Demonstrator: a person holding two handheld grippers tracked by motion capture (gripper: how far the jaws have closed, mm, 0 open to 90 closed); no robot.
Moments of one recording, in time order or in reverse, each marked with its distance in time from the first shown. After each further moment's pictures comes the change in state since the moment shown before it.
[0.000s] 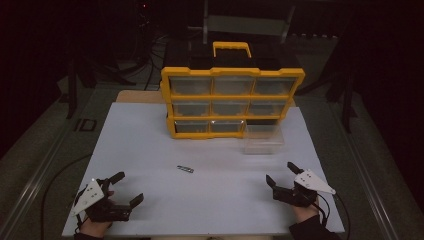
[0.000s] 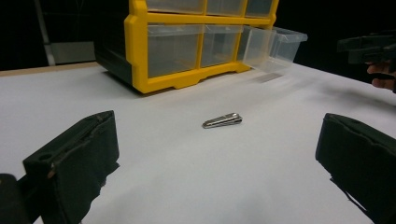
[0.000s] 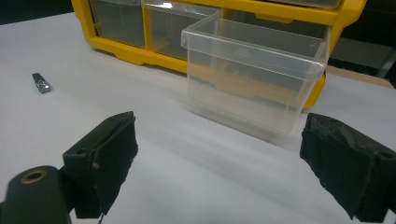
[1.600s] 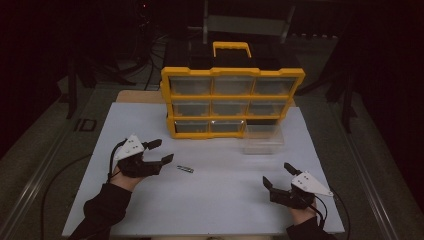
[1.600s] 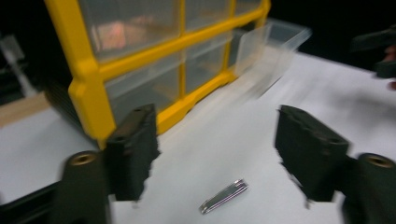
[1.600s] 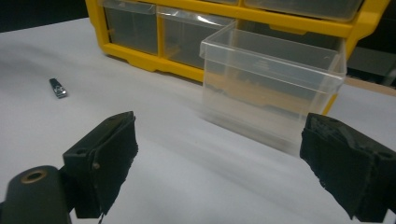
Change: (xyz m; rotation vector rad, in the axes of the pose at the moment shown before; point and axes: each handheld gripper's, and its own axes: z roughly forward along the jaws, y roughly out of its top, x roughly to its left) left arm 0.004 0.090 0.106 0.194 -0.068 0.111; right arm 0.012 0.005 -0.002 -0.020 0.020 -0.011
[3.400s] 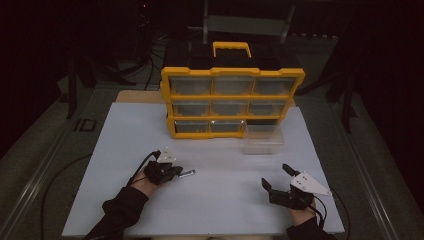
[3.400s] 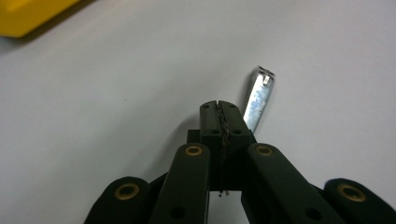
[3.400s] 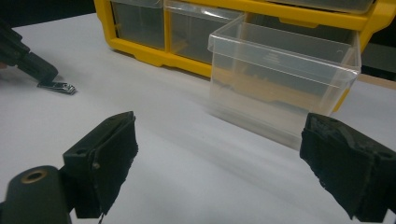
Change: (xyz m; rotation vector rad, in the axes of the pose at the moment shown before) left arm -0.021 -0.045 0.070 0.452 -0.055 0.006; right arm 0.001 -0.002 0.001 0.014 0.023 -0.002
